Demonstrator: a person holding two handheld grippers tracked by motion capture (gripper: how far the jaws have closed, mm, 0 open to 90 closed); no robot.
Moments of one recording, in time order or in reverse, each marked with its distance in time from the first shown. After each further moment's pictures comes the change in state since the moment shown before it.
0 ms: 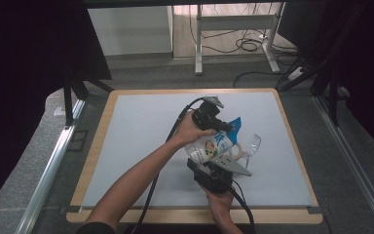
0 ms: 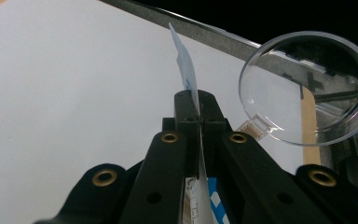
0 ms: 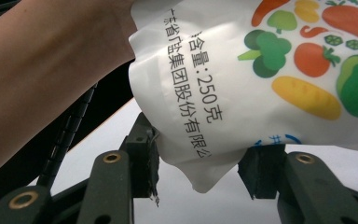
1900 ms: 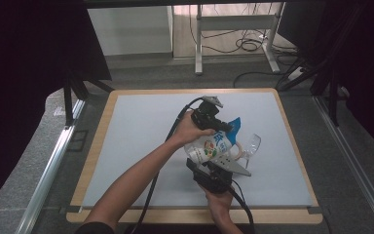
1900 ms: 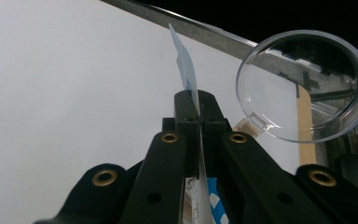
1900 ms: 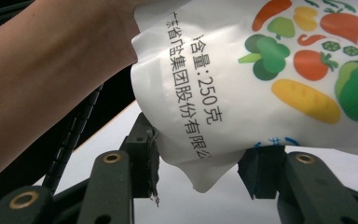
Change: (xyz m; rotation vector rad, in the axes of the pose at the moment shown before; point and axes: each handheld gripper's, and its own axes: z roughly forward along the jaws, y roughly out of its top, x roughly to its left) left arm 0.001 0.000 -0.002 0.006 -0.014 -0.005; right arm 0.002 0.001 0.000 -0.010 0.008 -0.004
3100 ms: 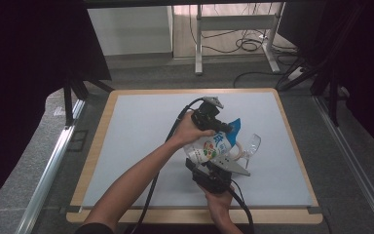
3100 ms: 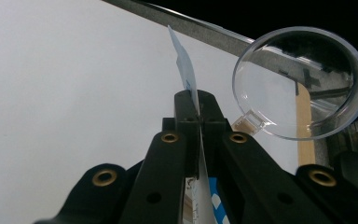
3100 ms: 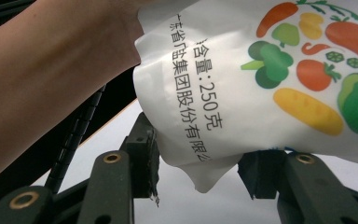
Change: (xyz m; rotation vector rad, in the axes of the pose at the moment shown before) left arm -0.003 0.000 0.000 0.005 0.001 0.008; right arm 0.004 0.002 0.000 0.007 -0.002 -0.017
